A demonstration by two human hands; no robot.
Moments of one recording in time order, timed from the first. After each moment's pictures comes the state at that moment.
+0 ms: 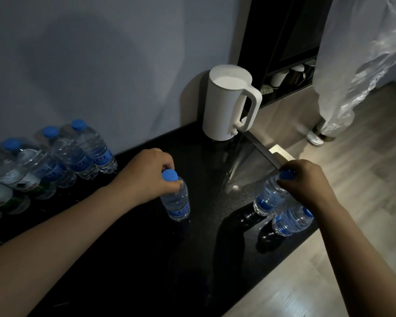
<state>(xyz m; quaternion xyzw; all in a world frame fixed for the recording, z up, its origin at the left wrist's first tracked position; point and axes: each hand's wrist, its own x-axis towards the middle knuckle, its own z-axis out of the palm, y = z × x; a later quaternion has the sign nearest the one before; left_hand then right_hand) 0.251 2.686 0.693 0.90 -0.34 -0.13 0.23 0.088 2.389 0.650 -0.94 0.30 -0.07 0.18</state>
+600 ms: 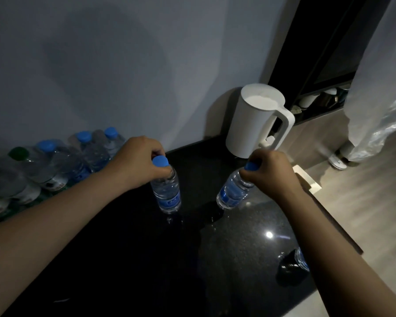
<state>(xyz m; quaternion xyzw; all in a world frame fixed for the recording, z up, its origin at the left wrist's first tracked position) 0.326 2.733 0.701 0.92 -0.27 -0.07 0.27 0.207 2.468 0.679 -0.95 0.18 -0.10 0.23</state>
